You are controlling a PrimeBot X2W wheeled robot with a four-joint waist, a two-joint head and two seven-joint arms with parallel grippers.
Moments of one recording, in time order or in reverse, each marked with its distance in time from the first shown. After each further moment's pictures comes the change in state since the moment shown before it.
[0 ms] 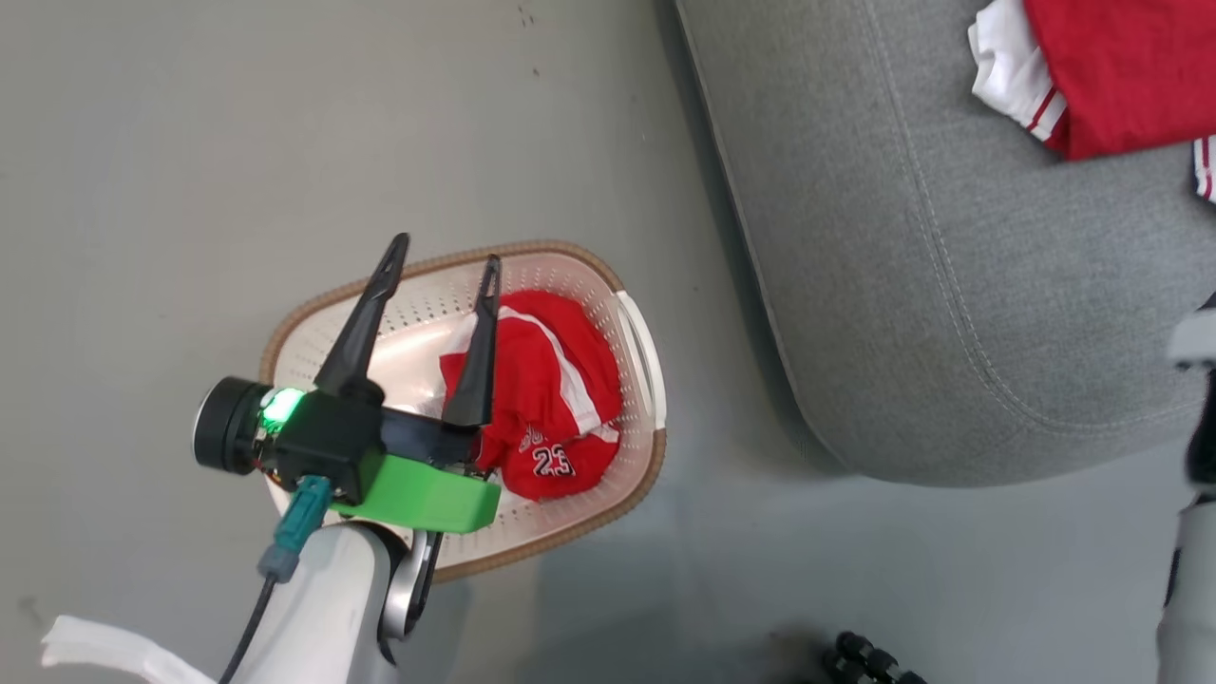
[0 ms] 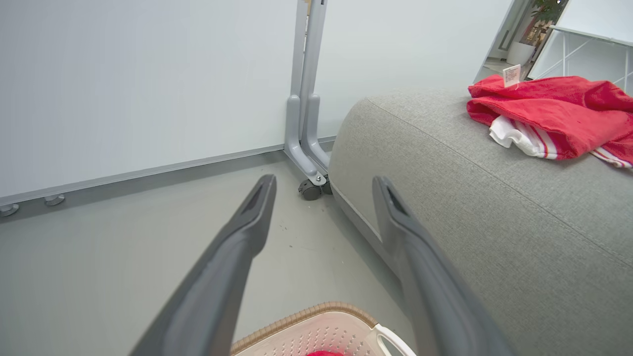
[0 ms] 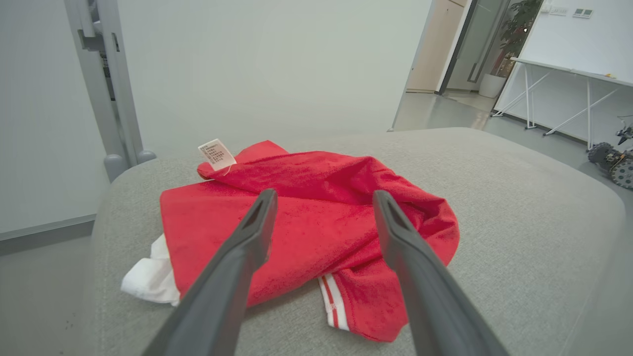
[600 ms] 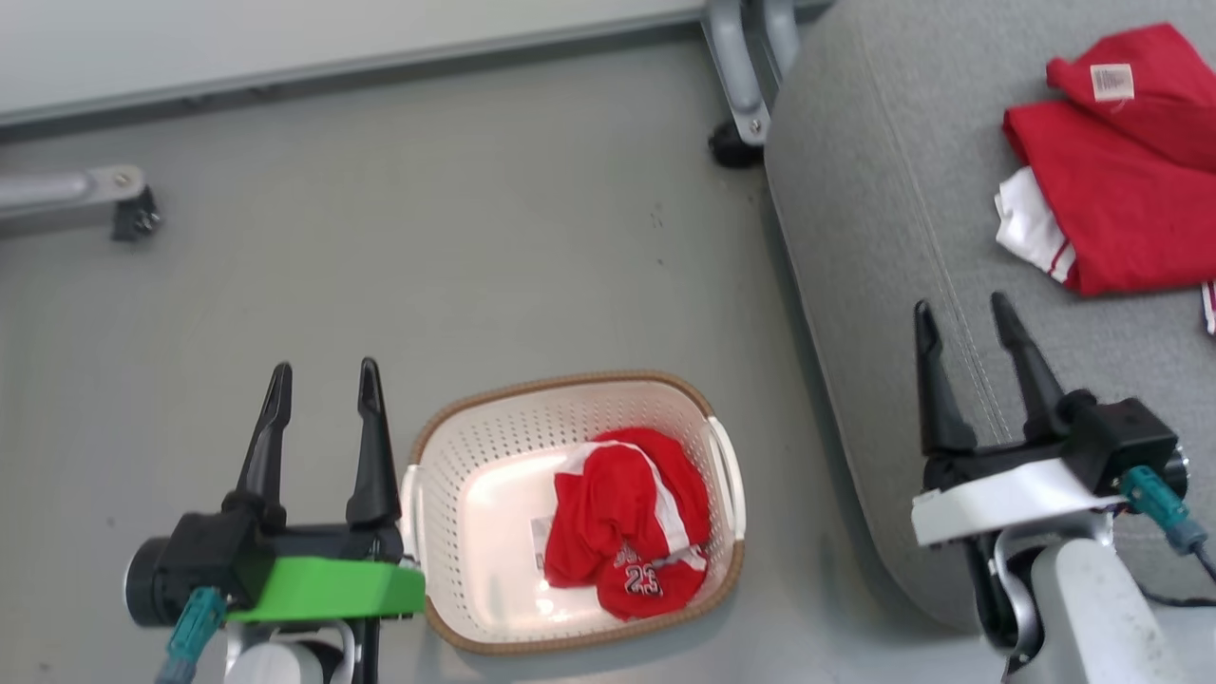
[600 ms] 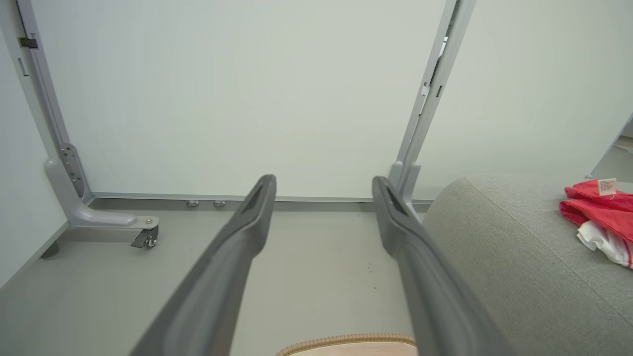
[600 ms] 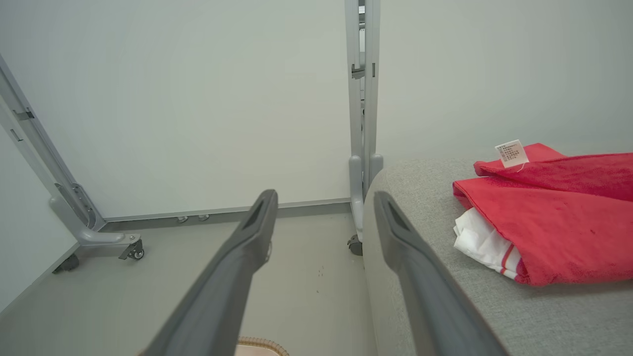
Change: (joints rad) left arm 0.243 -0.065 0.228 -0.062 -0.092 0.017 0.000; right arm 0.292 0.011 0.508 -0.096 0.118 0.000 0.000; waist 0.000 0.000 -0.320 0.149
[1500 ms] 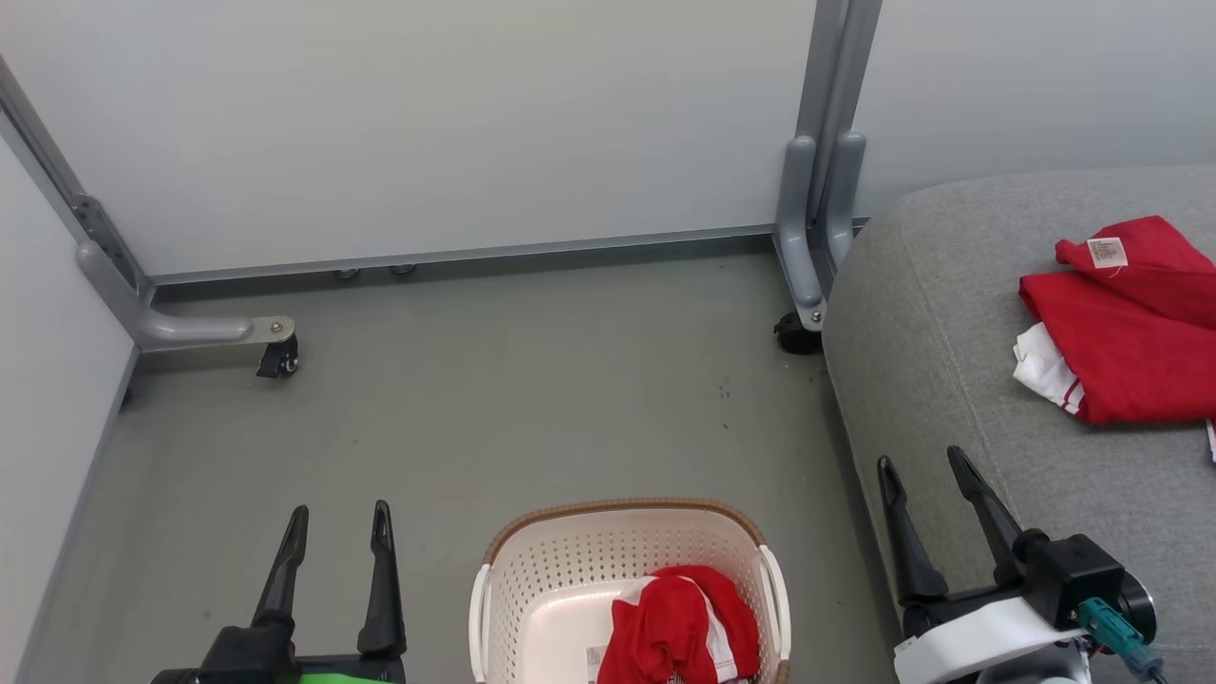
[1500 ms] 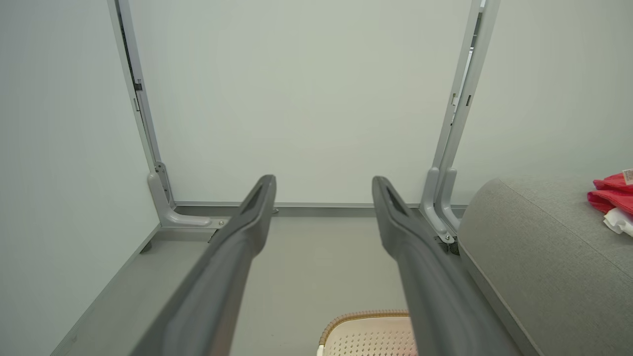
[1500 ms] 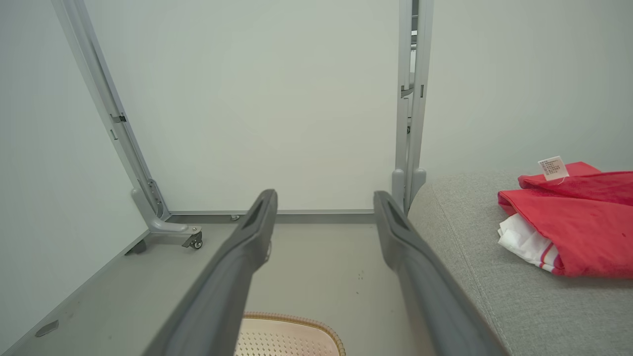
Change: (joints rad) left arm 0.210 -0.001 0.016 0.032 0.071 -0.004 0.000; right arm 0.244 0.008 0.066 -0.026 -0.018 0.000 0.000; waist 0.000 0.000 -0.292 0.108
